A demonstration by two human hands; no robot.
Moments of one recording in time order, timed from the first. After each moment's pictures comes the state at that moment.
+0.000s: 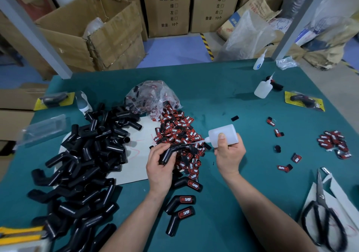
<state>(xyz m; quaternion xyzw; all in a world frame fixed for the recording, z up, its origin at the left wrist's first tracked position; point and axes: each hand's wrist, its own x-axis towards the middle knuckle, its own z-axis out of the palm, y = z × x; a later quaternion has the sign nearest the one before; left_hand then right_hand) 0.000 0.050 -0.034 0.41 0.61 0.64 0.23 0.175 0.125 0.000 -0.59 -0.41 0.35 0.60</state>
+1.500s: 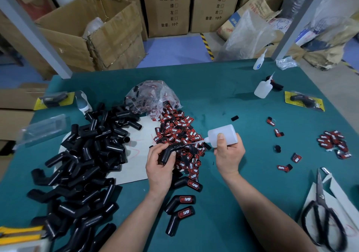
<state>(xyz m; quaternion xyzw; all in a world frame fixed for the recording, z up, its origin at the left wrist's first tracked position) 0.001 0.048 -0.030 0.38 0.62 0.63 0.26 0.176 0.123 0.003 -0.61 -0.42 0.33 0.58</state>
